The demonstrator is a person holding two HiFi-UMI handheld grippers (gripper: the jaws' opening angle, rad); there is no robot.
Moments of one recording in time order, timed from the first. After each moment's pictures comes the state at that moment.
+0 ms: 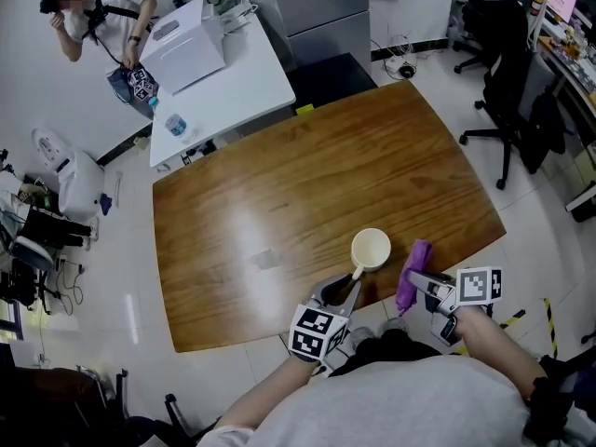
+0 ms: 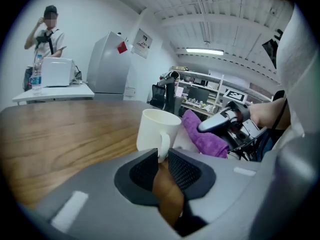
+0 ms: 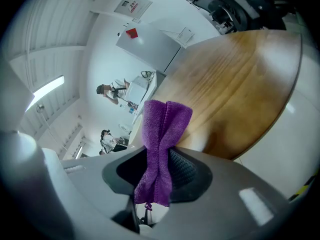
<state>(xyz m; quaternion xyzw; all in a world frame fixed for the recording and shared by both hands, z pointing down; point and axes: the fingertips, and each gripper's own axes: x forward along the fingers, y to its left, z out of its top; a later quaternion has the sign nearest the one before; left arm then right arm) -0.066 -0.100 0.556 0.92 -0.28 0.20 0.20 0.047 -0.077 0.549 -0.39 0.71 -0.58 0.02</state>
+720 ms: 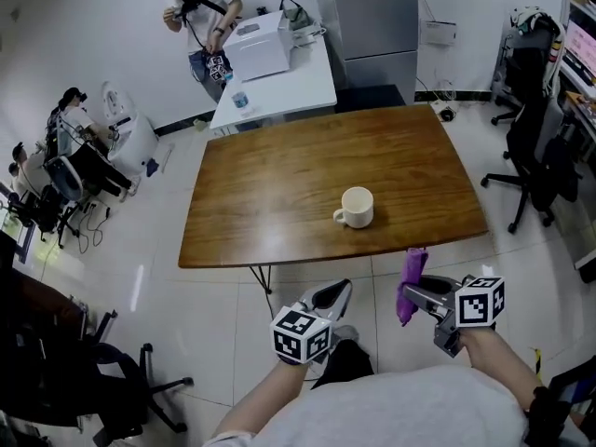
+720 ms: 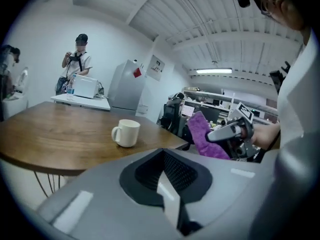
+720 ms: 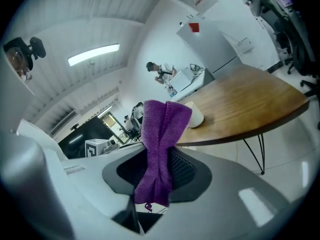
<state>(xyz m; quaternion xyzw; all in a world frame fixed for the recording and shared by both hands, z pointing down) -0.046 0.095 0.479 0.90 -0.39 0.09 0.20 0.065 0.110 0.464 -0.25 0.88 -0.40 -0.06</state>
